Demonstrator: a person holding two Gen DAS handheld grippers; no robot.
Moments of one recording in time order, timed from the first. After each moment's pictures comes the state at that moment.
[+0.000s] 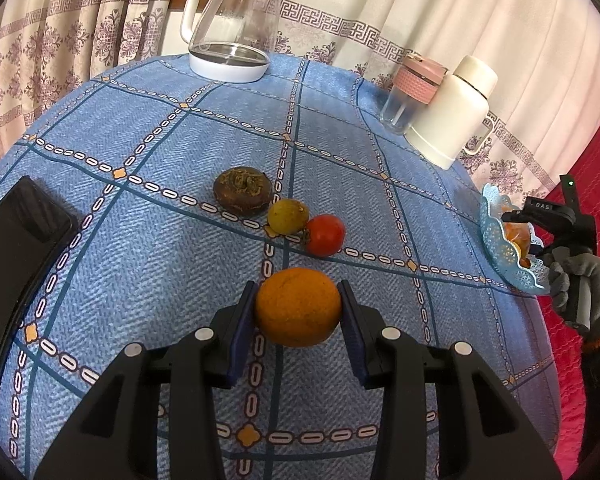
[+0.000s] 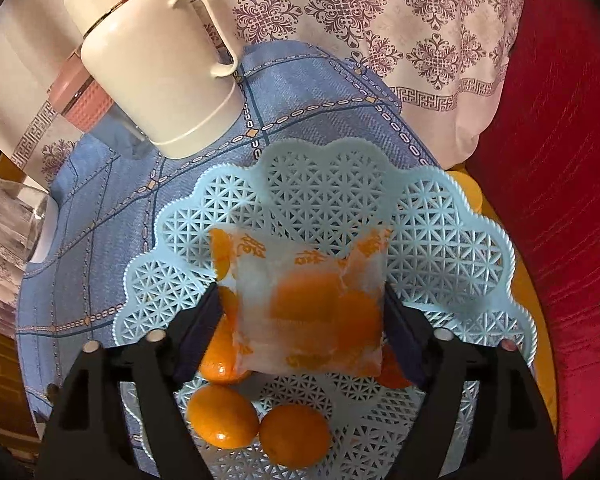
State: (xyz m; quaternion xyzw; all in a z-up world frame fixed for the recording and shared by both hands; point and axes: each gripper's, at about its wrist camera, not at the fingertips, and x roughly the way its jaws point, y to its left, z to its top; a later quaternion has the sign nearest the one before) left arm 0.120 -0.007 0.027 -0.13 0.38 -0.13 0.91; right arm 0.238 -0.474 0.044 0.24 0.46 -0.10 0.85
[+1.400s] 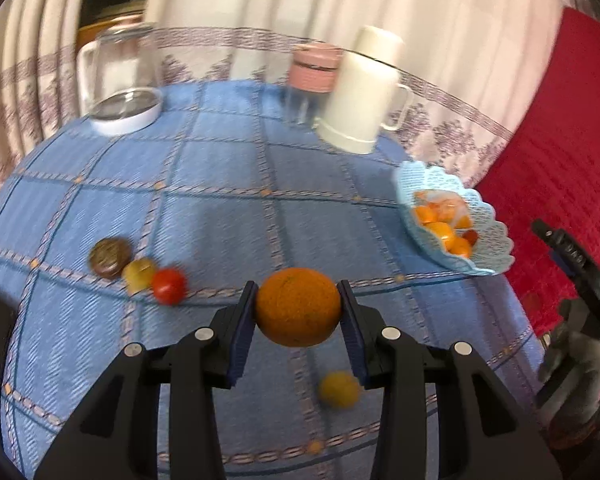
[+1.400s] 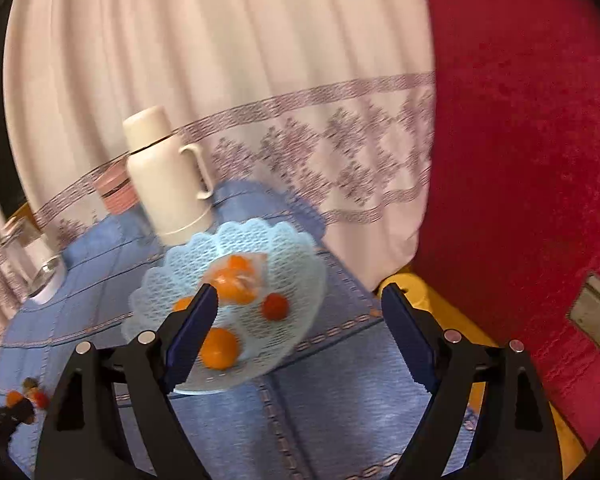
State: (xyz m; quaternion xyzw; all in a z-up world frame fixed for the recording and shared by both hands) left arm 0.122 -0.122 0.081 -0.03 0.36 -0.22 0.91; right arm 0.040 -0.462 0.084 0.18 0.21 -0.24 0.93
